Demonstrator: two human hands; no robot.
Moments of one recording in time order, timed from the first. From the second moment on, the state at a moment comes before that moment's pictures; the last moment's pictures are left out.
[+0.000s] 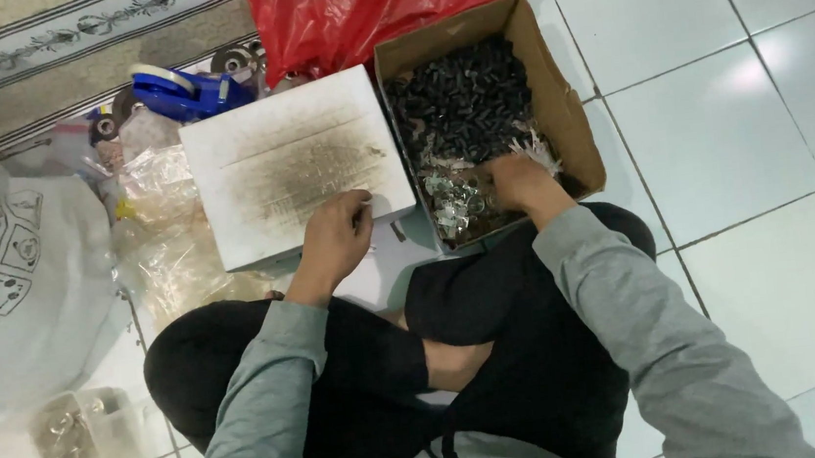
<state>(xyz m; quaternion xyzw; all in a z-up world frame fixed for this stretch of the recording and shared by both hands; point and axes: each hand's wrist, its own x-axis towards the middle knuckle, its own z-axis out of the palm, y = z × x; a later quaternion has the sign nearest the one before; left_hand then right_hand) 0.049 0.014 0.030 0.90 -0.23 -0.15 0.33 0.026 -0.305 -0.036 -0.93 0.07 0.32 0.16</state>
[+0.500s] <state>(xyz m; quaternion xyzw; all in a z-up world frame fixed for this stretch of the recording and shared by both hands) 0.051 0.017 0.021 0.89 -0.23 -0.15 0.35 0.028 -0.305 -0.040 -0.94 0.08 0.29 0.13</state>
